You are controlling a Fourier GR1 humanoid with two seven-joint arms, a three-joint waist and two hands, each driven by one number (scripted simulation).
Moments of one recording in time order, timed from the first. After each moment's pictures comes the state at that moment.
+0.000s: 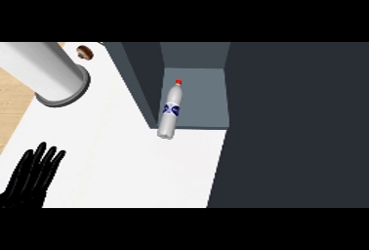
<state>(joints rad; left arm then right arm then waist) 0.30 0.71 -0.36 -1.70 0.74 -0.02 -0.71 -0.04 -0.34 0.34 -2.35 -0.76 0.18 0.45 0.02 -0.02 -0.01</state>
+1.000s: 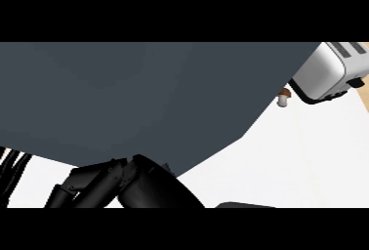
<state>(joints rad) 0.42 0.85 -0.21 -1.87 0.84 -0.09 -0.65 -0.78 -0.02 0.75 -1.92 -0.38 -0.54 0.50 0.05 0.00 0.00</state>
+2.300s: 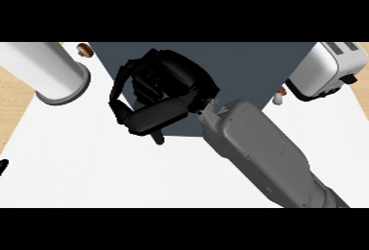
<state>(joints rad) 0.56 0.81 -0.04 -2.03 0.84 -0.12 -0.53 -0.94 -0.06 0.44 -1.31 -0.64 0.01 0.27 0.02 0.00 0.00</state>
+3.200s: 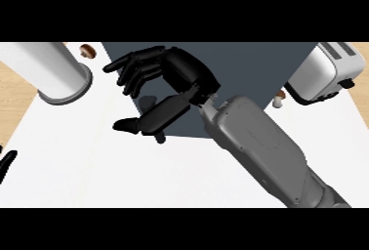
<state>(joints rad) 0.49 0.78 -0.05 -2.06 0.84 -0.11 -0.45 -0.95 -0.06 0.43 -1.22 -0.52 0.03 0.15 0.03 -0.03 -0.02</state>
